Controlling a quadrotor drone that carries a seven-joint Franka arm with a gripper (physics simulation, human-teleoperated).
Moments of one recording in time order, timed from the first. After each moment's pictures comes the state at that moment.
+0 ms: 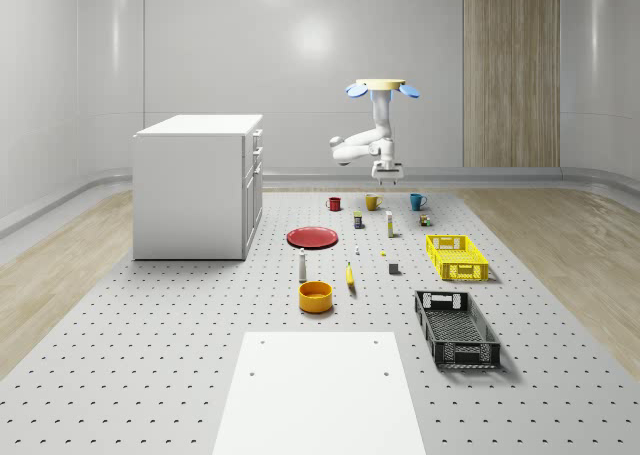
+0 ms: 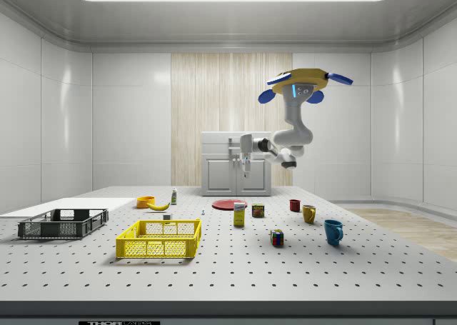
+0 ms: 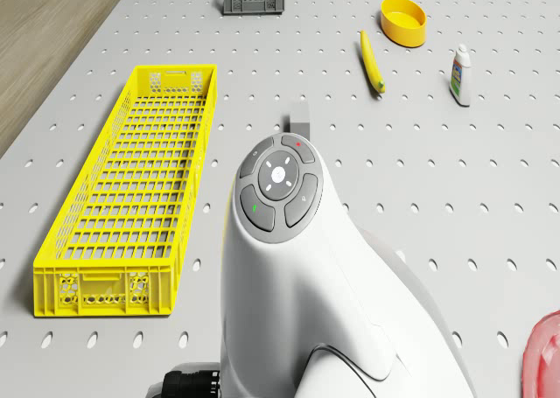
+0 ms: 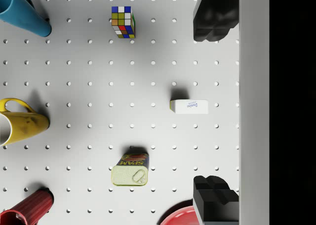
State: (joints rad) arm -1.09 -1.22 1.31 -2.89 -1.91 1.29 1.62
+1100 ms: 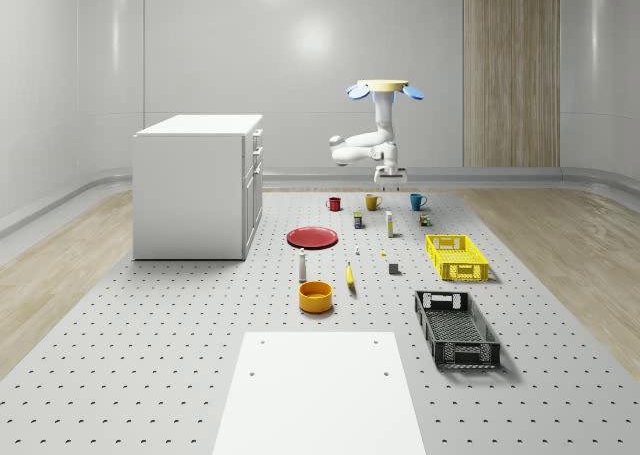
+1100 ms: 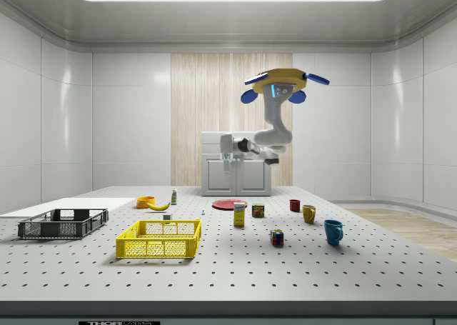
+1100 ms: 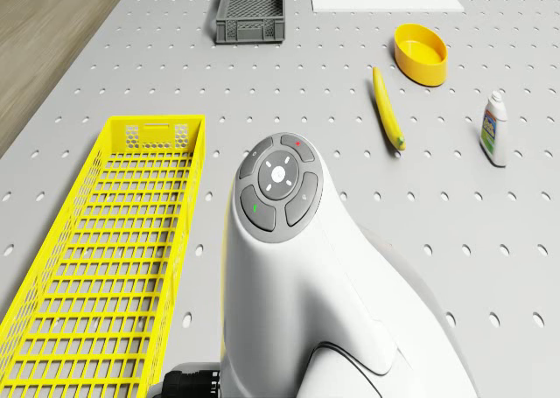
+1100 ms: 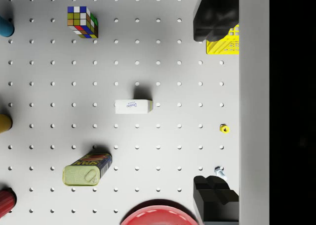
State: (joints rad) arm -1.12 -1.31 1.33 -2.88 -1.87 1.38 1.65
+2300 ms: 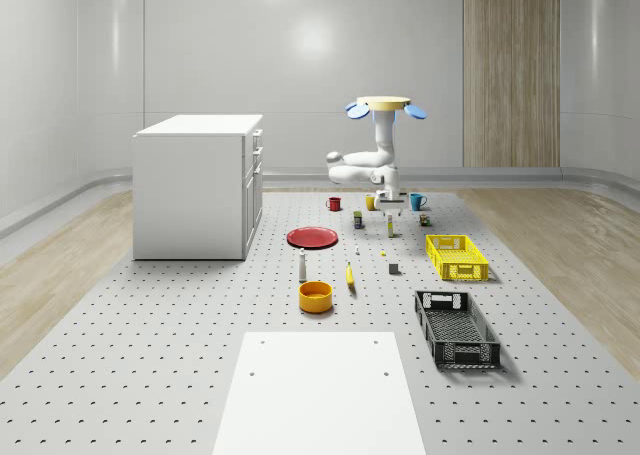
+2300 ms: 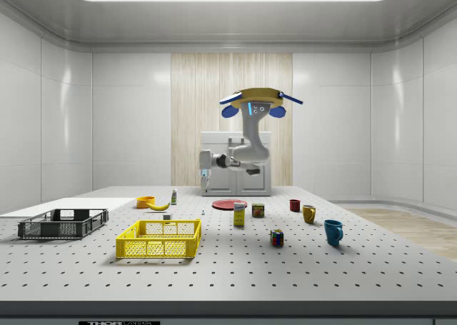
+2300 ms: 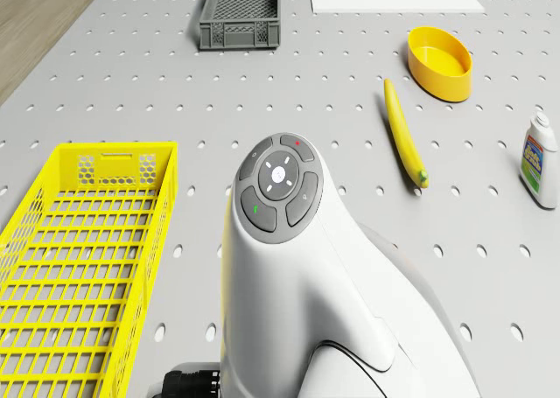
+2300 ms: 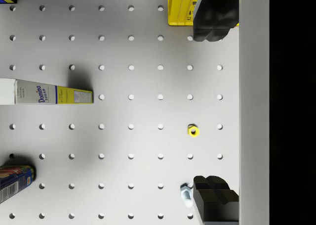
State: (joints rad) arm -1.14 -1.39 1.35 -2.88 -1.83 1.45 1.66
